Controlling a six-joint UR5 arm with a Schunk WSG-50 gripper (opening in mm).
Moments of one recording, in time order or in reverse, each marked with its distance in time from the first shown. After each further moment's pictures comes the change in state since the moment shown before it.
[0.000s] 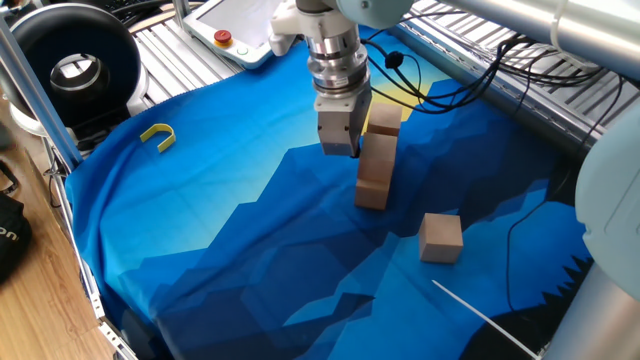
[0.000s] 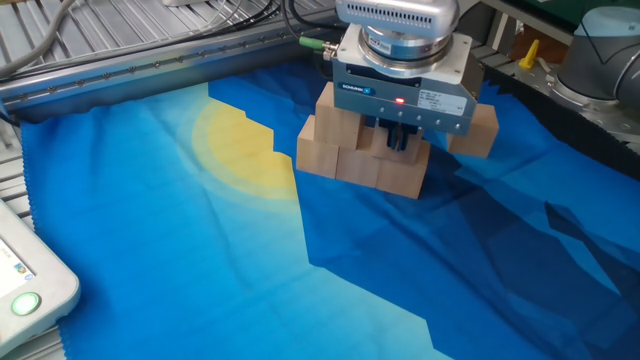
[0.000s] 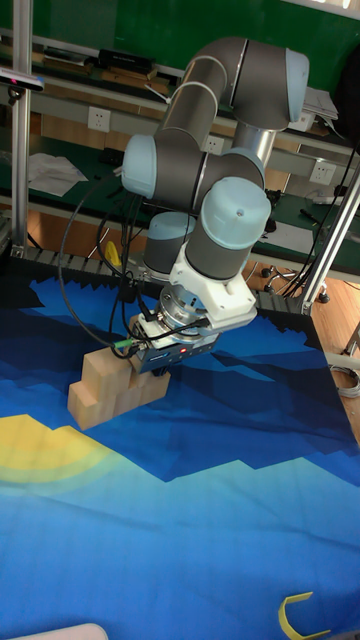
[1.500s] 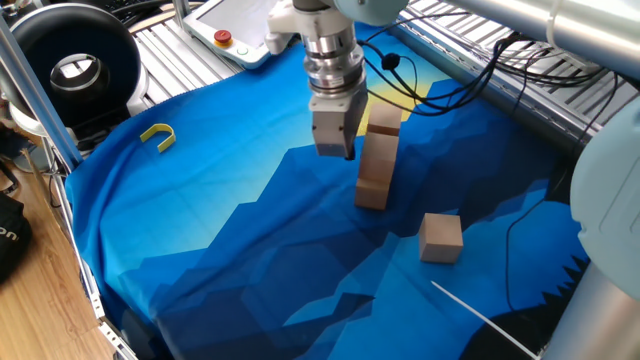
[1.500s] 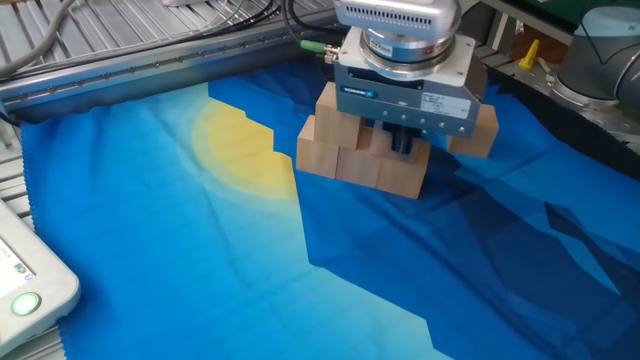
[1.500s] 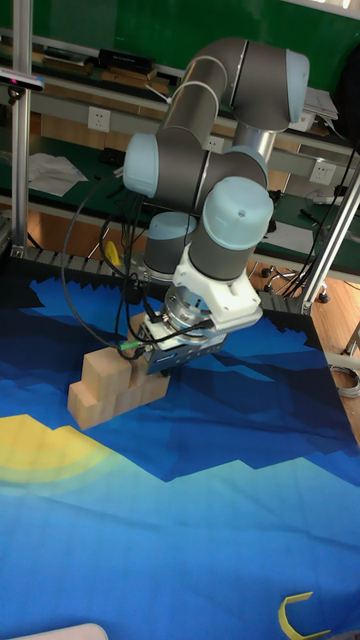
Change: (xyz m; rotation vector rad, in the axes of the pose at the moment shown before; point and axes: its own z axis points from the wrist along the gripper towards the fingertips) arm -0.010 0.028 -0.009 -0.080 -0.012 0.030
